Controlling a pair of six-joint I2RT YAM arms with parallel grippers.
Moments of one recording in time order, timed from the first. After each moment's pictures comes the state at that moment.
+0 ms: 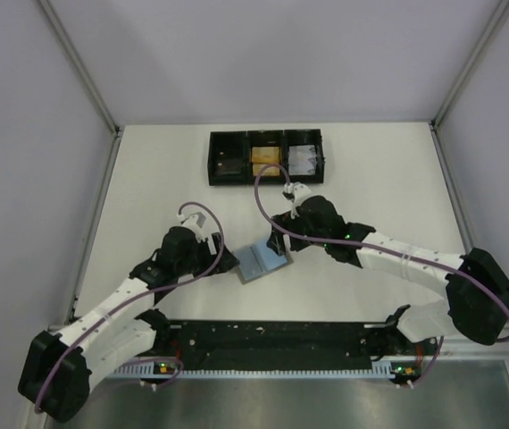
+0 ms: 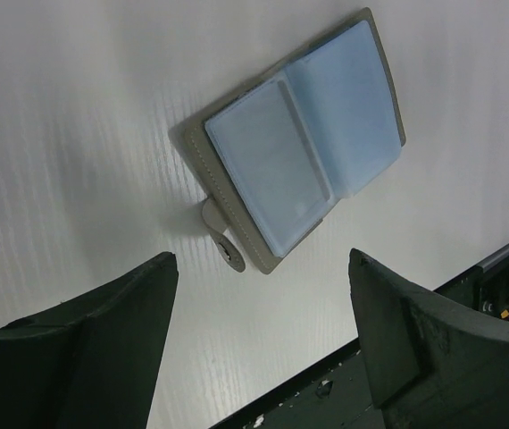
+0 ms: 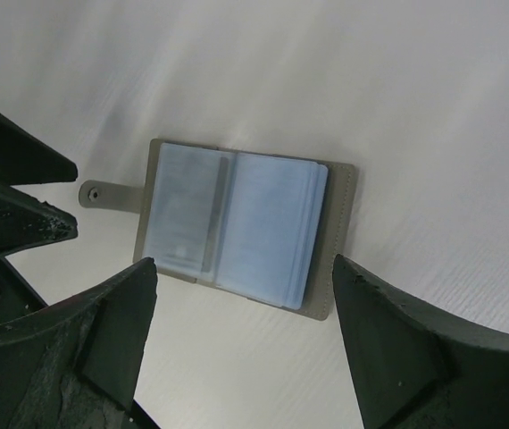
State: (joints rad) left arm -0.49 0.83 0.37 -0.22 0.22 -0.69; right arm 0.82 1.34 0.80 -0.07 -0.04 0.38
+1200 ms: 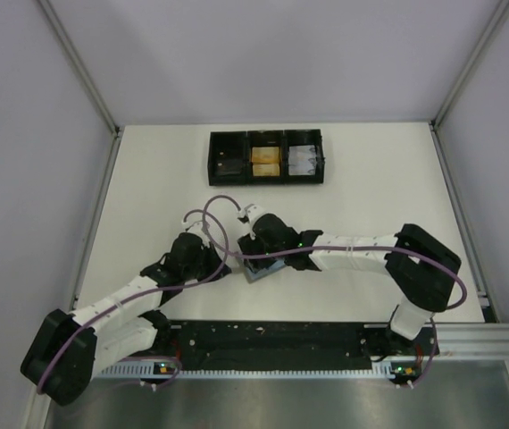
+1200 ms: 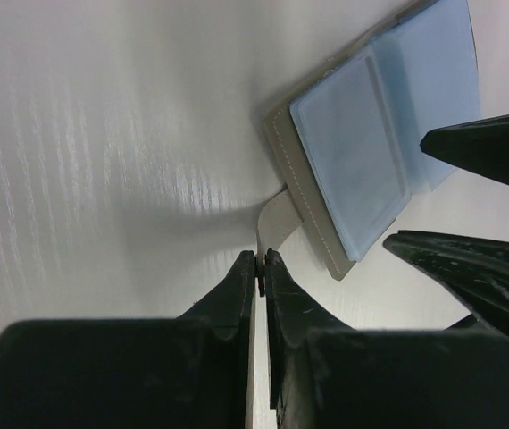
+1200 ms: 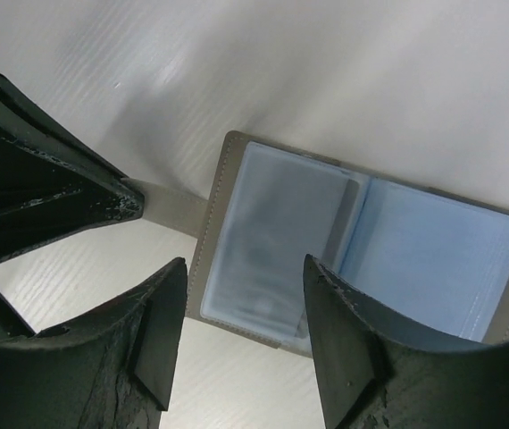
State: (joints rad) left arm -0.54 0.98 0.30 -0.07 0.15 -0.73; right arm 1.03 1.66 0.96 -0.03 0.04 0.34
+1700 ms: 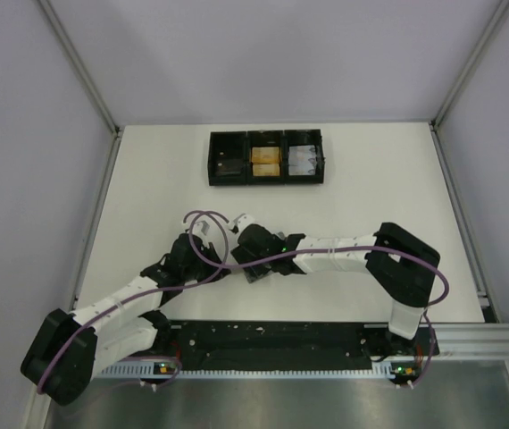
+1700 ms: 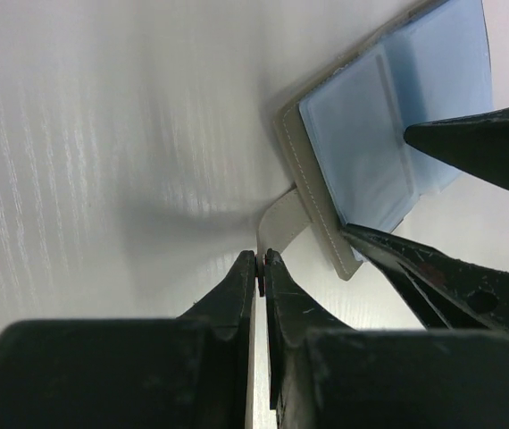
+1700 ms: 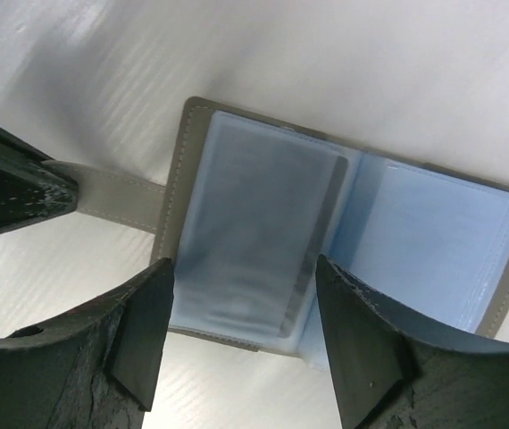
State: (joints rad) left arm -0.54 0.98 0.29 -0.06 0.14 -0.73; right arm 1.11 1.80 1.07 -0.19 0.20 0.30
